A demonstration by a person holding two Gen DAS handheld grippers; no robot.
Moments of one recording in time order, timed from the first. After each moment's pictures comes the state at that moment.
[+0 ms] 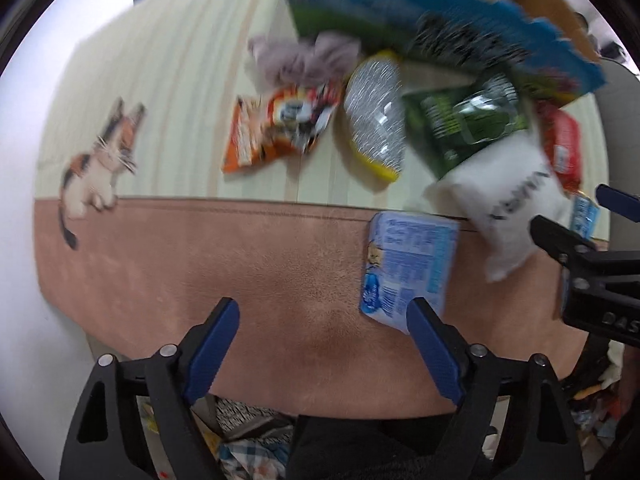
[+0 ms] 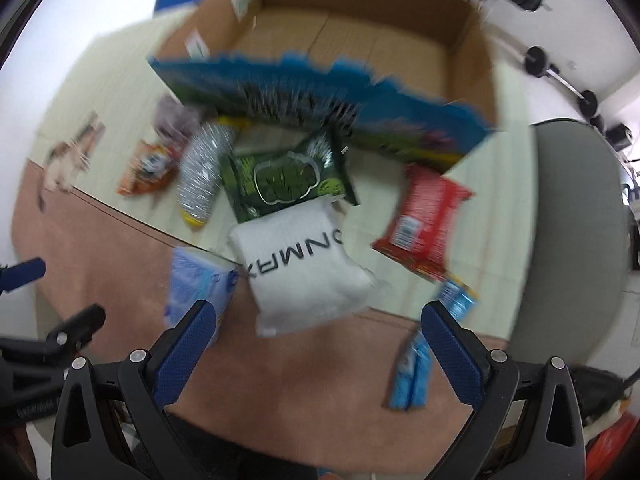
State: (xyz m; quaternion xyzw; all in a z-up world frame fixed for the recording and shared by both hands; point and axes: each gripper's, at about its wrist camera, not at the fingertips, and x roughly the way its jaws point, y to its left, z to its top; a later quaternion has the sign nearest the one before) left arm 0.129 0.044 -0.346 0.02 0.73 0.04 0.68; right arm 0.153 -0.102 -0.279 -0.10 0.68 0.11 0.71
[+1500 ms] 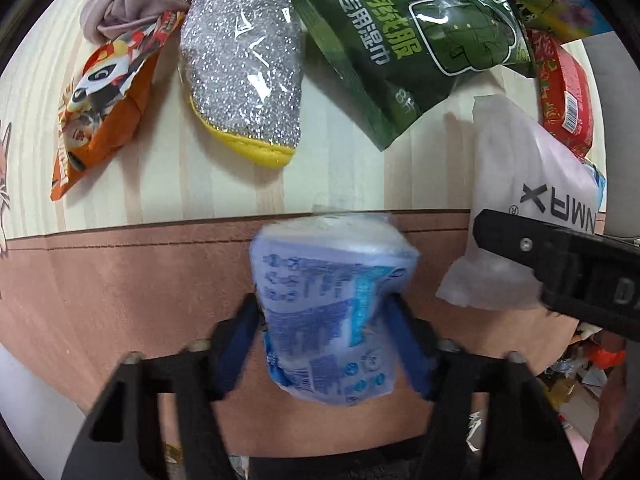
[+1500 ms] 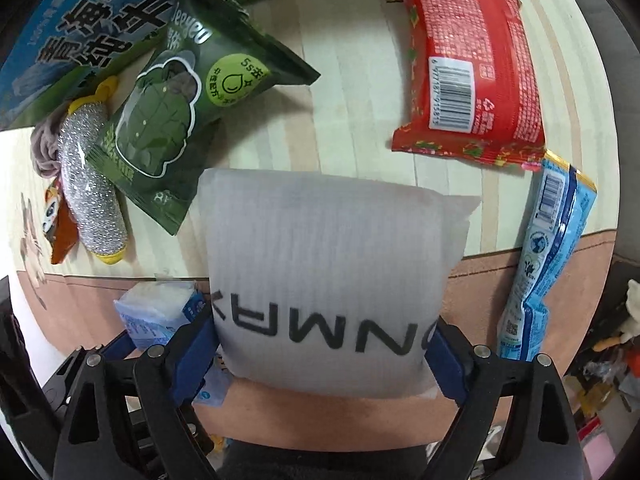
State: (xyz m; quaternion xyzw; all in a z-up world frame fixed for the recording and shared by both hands) left arm 0.130 -0.045 -0.476 0.00 0.78 -0.07 0.62; right arm 0.148 -0.164 -0.480 0.09 0.80 -0.02 0.59
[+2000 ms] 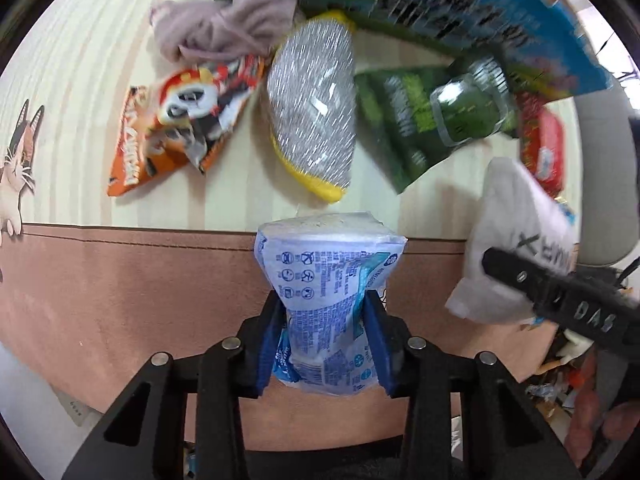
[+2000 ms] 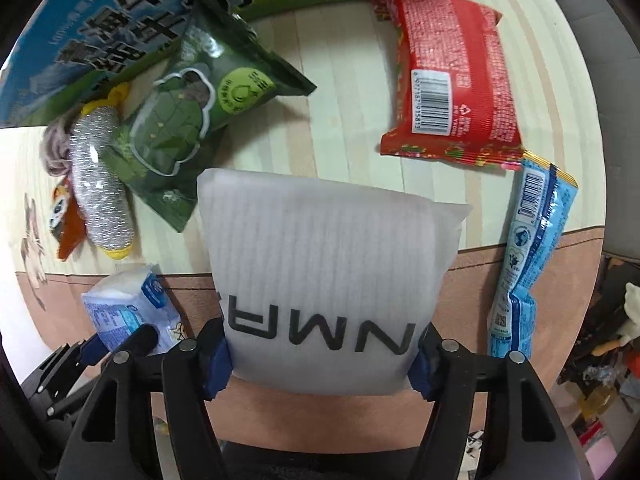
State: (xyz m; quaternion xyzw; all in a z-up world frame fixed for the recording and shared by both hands) left arm 0.129 -0.012 -0.426 -0.06 0.75 -0.07 0.66; right arm 0.138 -0.172 -0.473 0.11 0.78 -0.01 0.62
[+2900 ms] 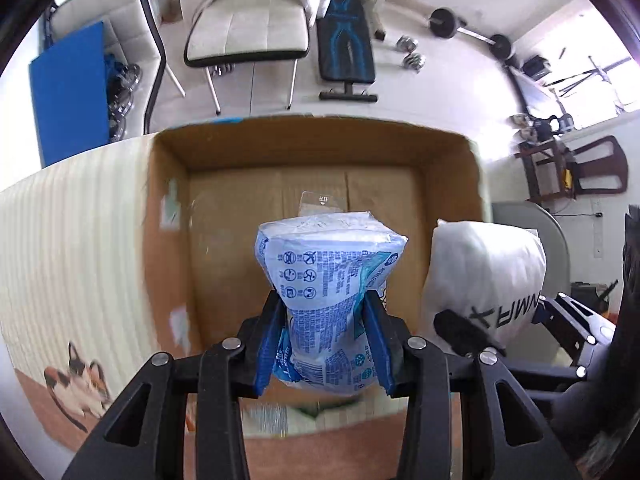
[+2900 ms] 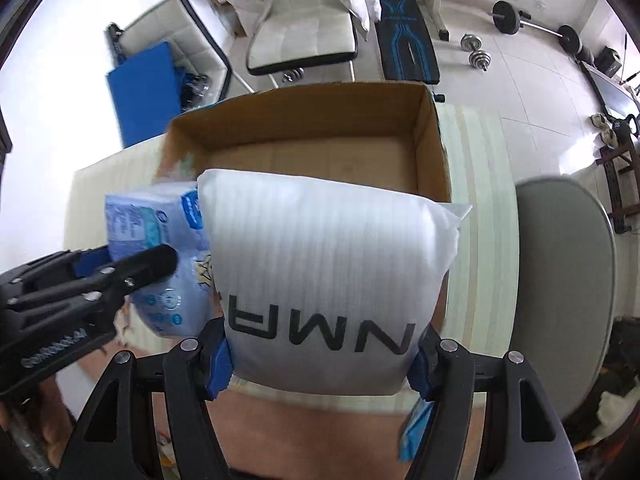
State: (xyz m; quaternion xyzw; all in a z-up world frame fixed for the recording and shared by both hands) left arm 0.419 -0.059 -0.290 -0.03 0.70 -0.12 0.71; right arm 0.348 -0.211 -0.283 0.07 0.68 0.06 0.73
